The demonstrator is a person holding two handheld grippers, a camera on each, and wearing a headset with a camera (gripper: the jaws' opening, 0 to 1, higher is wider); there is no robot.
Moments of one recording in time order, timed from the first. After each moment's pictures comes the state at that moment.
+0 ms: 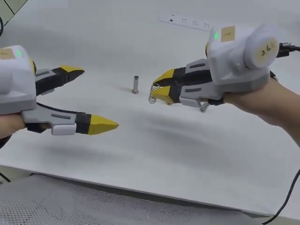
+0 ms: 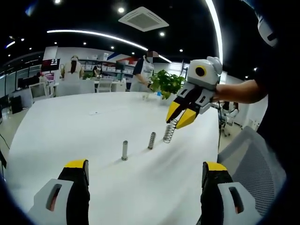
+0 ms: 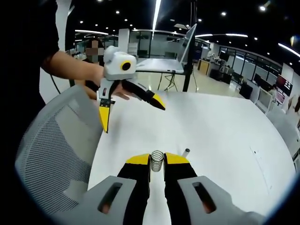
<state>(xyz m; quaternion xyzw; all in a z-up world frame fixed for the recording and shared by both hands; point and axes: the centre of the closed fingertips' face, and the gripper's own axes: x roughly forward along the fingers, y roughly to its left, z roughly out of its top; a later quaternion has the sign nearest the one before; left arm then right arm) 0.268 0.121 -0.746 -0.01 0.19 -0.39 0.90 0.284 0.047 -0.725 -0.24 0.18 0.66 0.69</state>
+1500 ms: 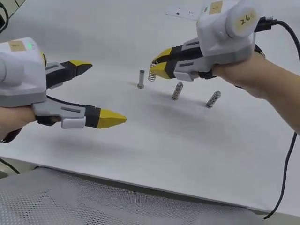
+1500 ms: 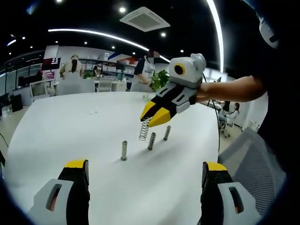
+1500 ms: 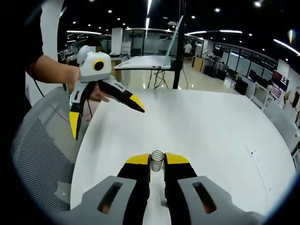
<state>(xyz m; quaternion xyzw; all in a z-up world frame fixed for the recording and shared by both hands) 0.273 0.121 -0.751 -0.01 0.19 -0.39 0.90 0.338 0.070 -0.742 -0.24 0.20 0.64 0.71</state>
